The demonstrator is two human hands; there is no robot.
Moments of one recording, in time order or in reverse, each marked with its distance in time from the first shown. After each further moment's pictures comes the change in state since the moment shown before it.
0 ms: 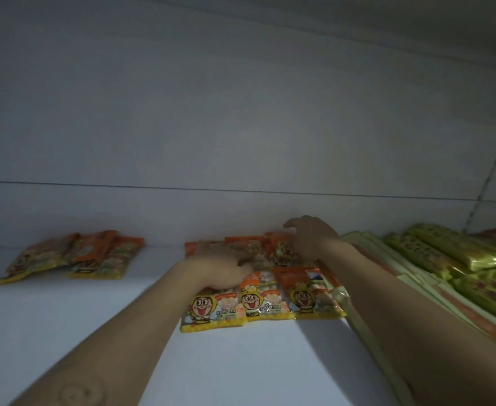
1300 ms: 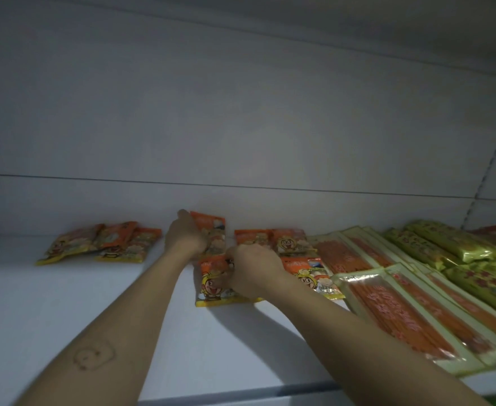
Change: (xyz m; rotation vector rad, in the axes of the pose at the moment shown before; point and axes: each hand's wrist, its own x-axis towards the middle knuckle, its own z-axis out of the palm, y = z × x) left_hand -0.032 -0.041 -0.006 -0.853 0.566 -0.615; right_hand -0.096 -0.114 0.029 -0.007 -0.003 -0.297
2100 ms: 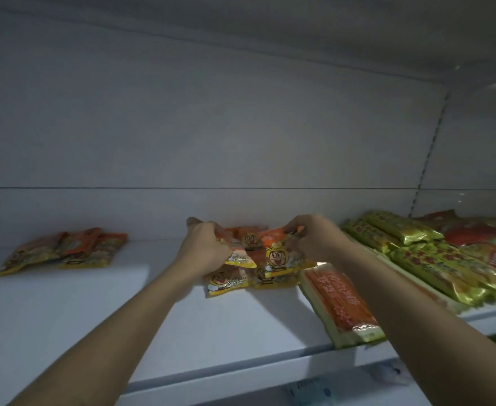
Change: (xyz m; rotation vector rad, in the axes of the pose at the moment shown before) left_hand -0.092 0.055 0.026 0.082 -0.147 0.349; right_hand -0.065 0.142 -0.057 0.416 0.239 0.330
